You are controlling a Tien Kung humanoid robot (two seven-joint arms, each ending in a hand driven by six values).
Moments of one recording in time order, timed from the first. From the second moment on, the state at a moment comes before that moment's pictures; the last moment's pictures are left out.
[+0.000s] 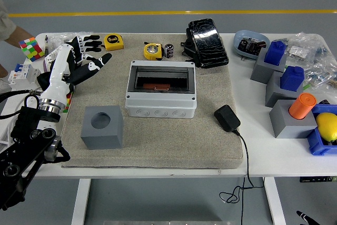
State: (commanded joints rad) left arm -0.31 0.26 -1.06 -1.25 1.16 0.35 -0.35; right arm 0.16 -0.17 0.92 0.21 -0.60 0.00 -0.14
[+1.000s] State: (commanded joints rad) left arm -0.31 0.30 -1.08 -1.23 1.16 0.32 -0.34; right arm 0.18 -0.19 0.91 0.21 -0.60 0.01 -0.15
